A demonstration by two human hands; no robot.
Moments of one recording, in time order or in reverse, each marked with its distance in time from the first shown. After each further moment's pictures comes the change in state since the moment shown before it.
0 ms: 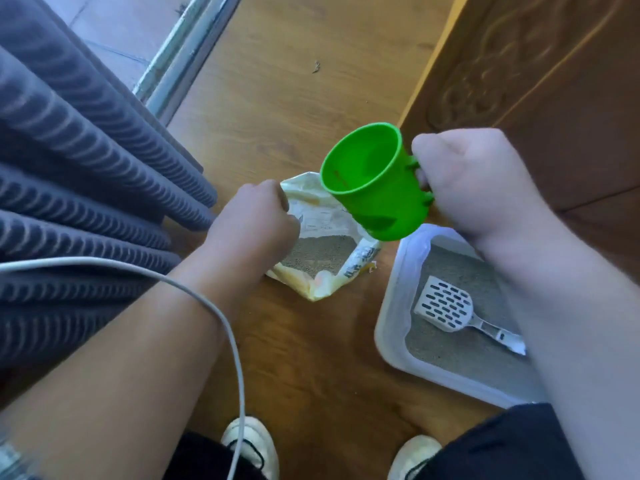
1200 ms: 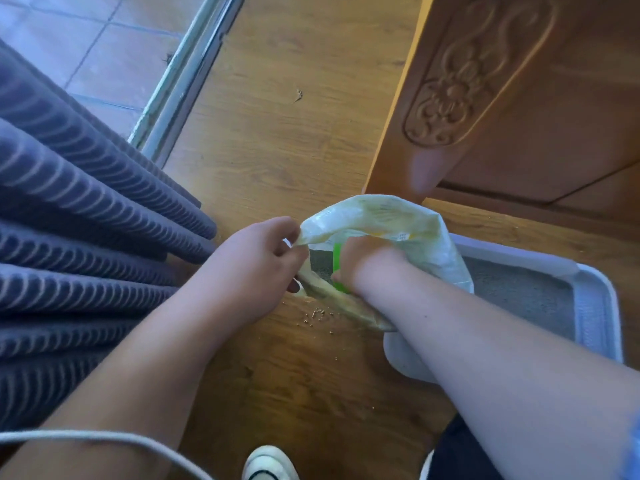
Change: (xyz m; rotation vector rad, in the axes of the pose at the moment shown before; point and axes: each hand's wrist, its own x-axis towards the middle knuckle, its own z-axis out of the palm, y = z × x) left_hand -0.044 0.005 -0.034 -0.201 -0.175 0.215; right_hand -0.005 0.028 0.120 -0.684 -0.647 0.227
